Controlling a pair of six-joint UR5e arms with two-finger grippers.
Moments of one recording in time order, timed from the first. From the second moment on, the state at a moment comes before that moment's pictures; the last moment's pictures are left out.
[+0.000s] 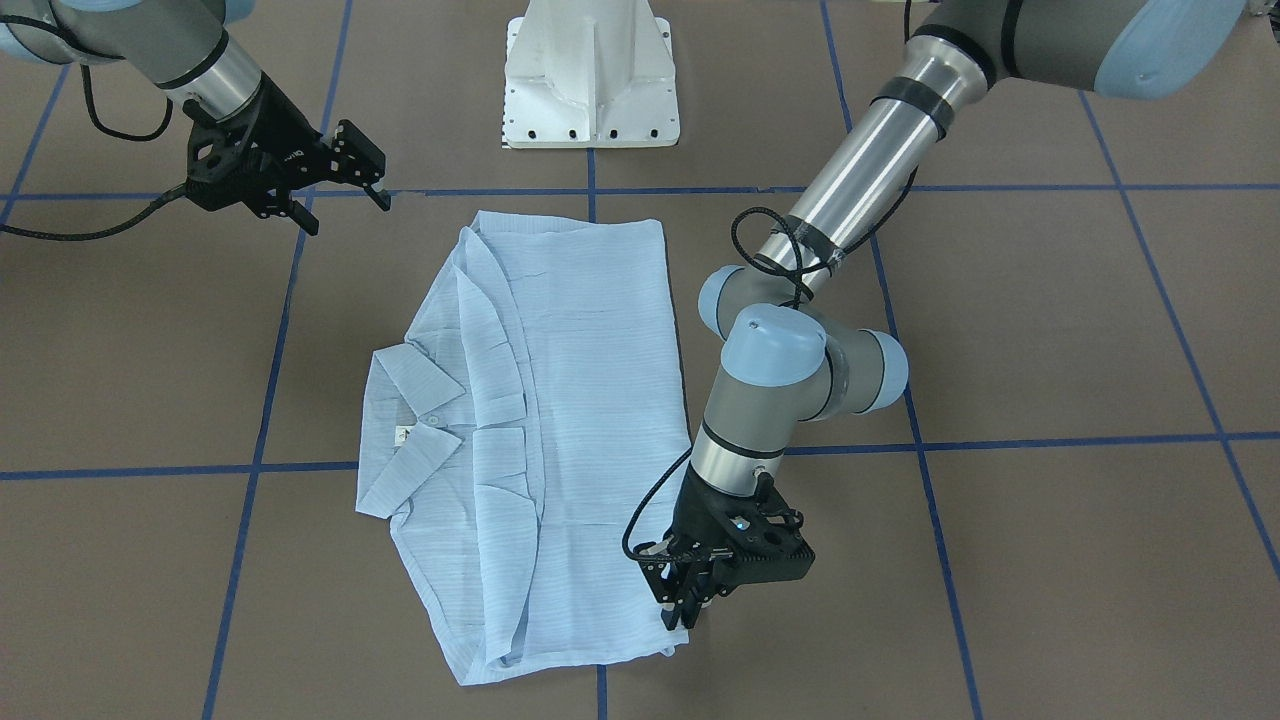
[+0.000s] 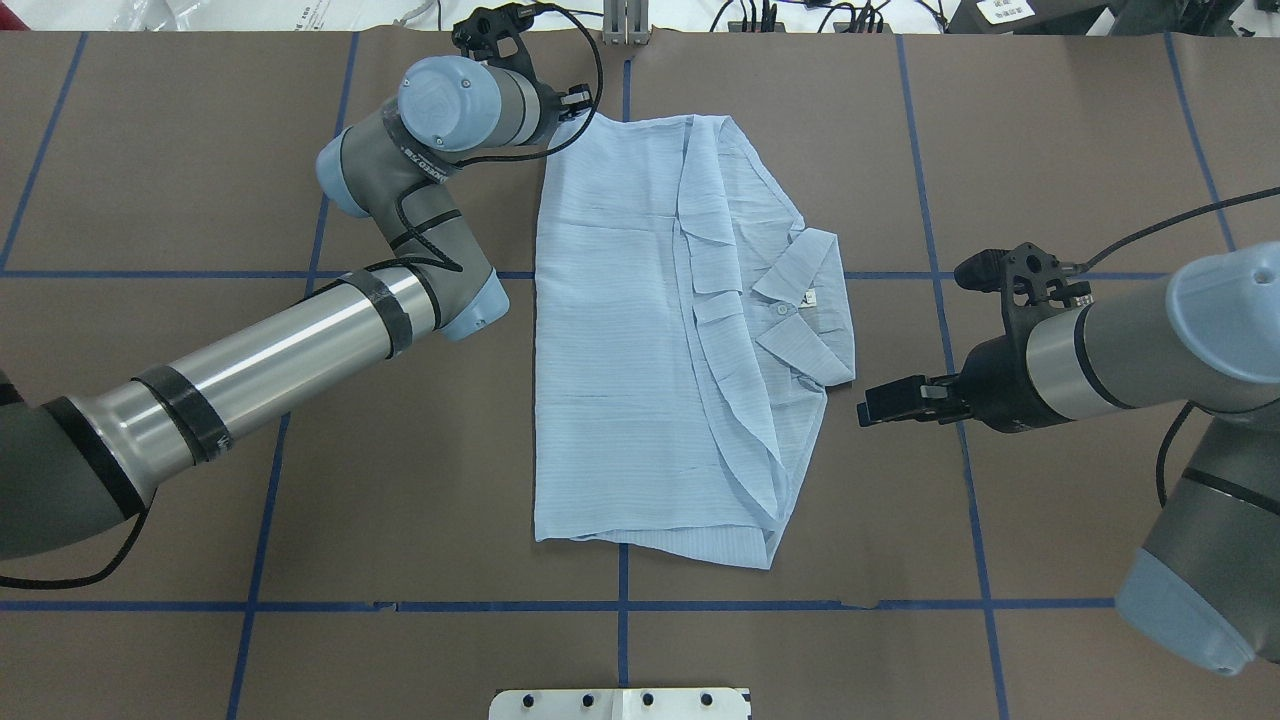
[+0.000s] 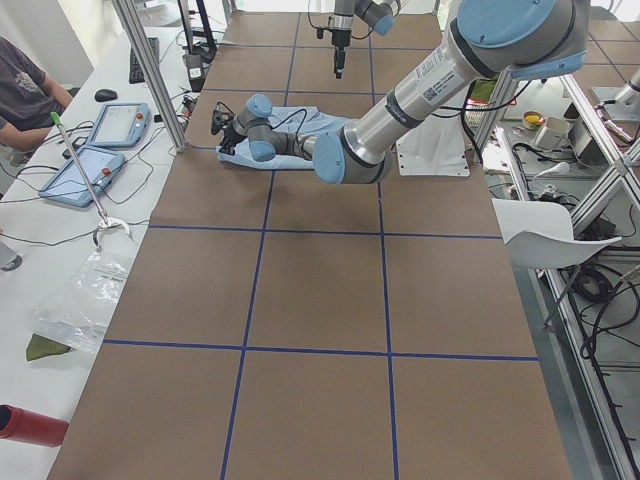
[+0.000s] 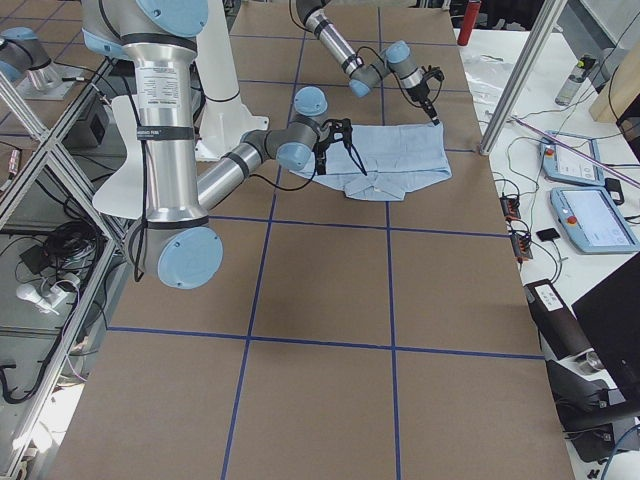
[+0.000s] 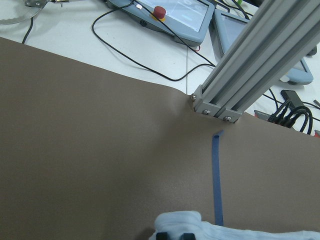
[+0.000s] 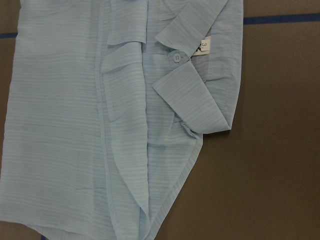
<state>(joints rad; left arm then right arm) -0.75 -2.63 -0.68 -2.61 -1.59 -1.34 0.65 -1.50 2.10 -1.12 2.06 1.16</state>
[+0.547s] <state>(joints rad) -0.78 -2.46 -0.97 -2.48 -1.74 -1.32 0.64 -1.44 2.06 -1.17 2.04 1.16</state>
